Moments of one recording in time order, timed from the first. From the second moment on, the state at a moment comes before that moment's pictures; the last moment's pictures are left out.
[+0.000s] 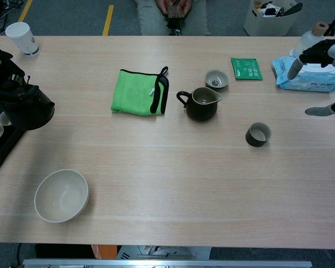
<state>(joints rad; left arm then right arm) -0.35 -1.29 -0.13 -1.84 1.22 1.29 0.23 0.38 -1.01 0.08 -1.79 -1.61 1.07 -0.20</state>
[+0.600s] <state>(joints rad) -0.35 -1.29 -0.12 -1.89 1.23 1.29 0.23 0.52 -1.14 0.12 -1.81 -1.36 0.93 -0.52</state>
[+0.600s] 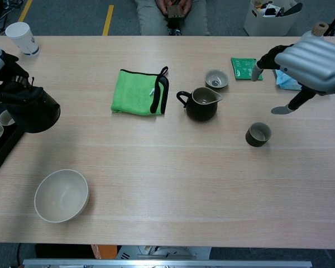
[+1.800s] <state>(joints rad) -0.34 -1.30 -0.09 -1.90 1.23 1.27 0.25 0.53 -1.30 -0.04 -1.59 -1.23 0.92 -0.63</state>
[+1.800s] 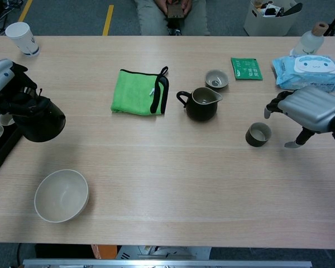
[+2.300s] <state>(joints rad) -0.34 -1.29 -0.09 -1.89 1.23 1.26 0.22 0.56 -1.40 -0.03 -1.52 -1.16 0.90 -0.71</state>
